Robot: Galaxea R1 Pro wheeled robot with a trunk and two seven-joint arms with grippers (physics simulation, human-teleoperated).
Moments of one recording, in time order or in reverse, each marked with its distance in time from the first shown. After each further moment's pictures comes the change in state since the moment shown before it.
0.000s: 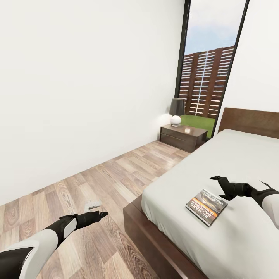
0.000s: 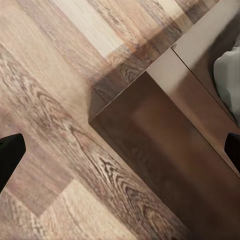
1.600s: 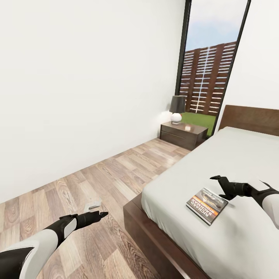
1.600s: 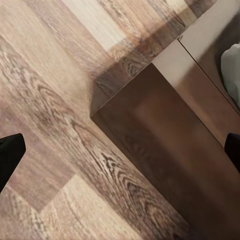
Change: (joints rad) left arm 0.000 0.000 0.000 0.000 0.000 -0.001 0.000; right arm 0.000 0.000 0.001 -0.004 -0.001 0.002 0.001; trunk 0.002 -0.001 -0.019
